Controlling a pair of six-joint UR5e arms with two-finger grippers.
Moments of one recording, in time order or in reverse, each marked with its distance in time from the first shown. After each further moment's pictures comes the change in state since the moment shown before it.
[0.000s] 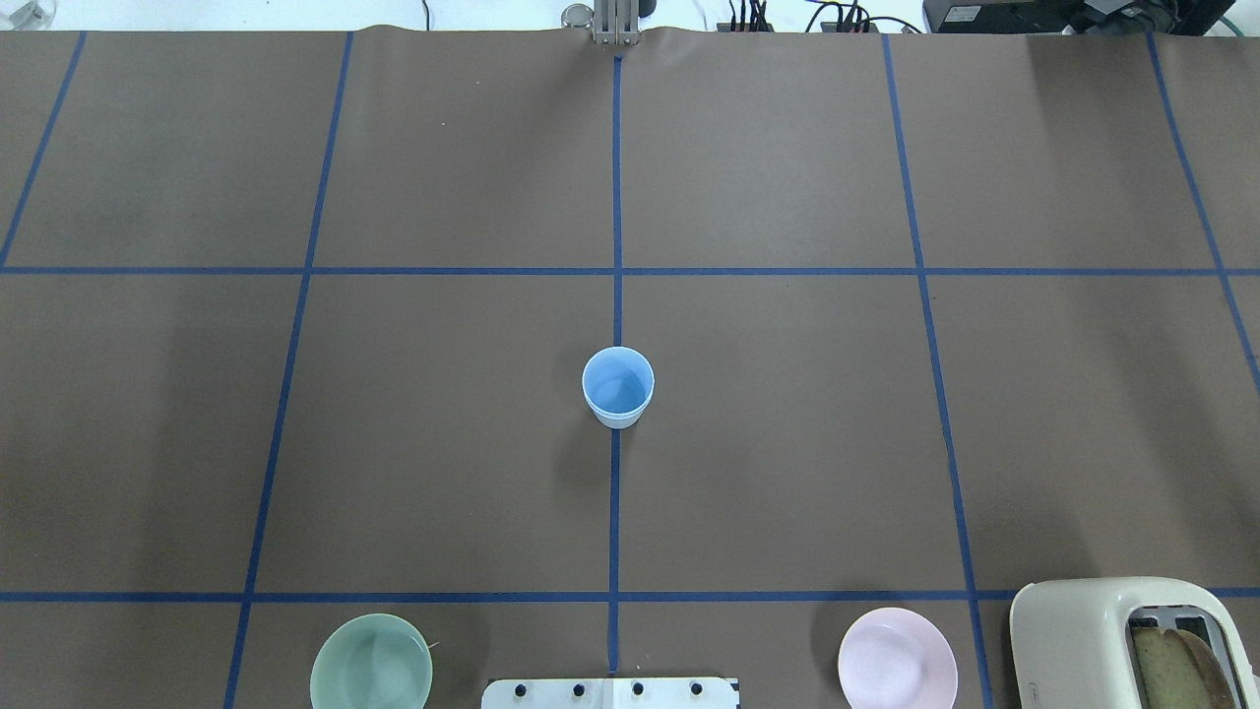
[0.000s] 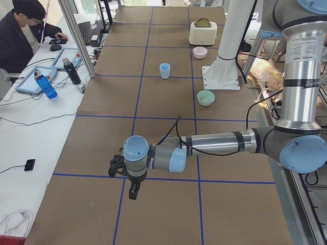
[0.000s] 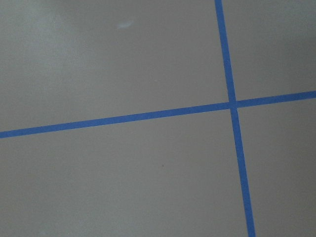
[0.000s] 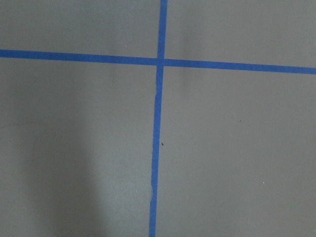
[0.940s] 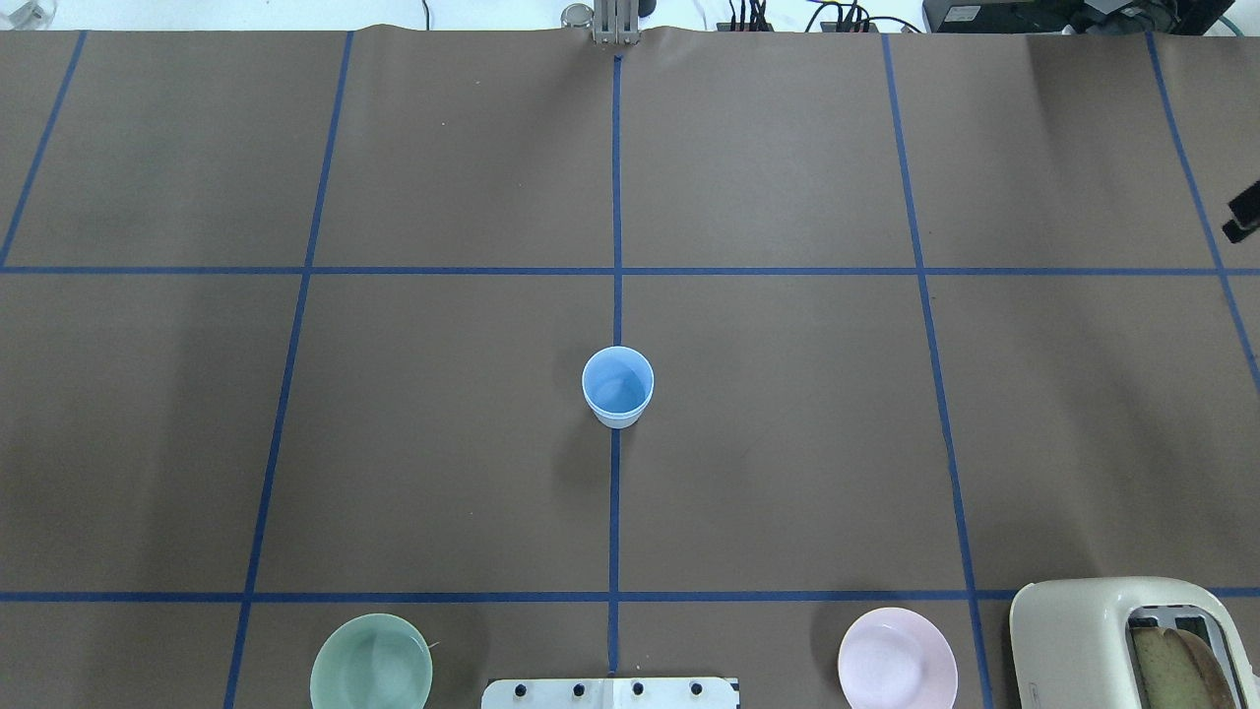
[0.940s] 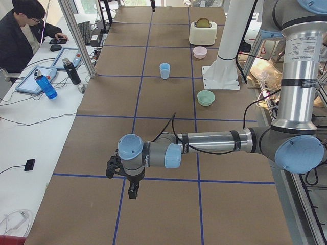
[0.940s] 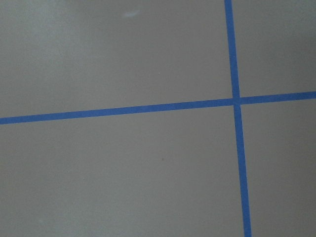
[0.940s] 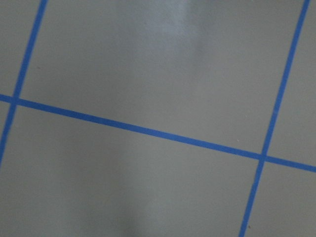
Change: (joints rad) left arm -0.002 -0.038 0.000 0.110 0.000 -0.003; right arm -0.127 0.153 0.032 -0.055 0.003 0.008
